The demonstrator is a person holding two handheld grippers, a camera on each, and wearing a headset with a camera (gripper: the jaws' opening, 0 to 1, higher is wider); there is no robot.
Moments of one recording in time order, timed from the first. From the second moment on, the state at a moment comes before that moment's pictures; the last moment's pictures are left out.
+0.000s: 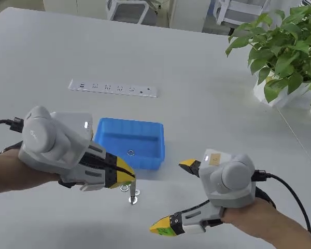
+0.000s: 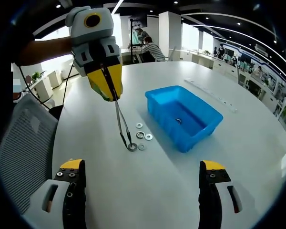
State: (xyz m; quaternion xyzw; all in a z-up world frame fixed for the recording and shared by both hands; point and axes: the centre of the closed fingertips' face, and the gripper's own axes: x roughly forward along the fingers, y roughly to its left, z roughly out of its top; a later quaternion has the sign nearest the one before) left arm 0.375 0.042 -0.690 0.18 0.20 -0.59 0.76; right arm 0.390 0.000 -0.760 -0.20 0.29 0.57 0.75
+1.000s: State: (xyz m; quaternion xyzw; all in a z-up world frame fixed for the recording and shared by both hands) left arm 0.374 0.043 -0.692 0.20 0.20 -0.62 0.73; right arm 0.370 0.034 -0.759 -0.22 0.23 0.65 0.69
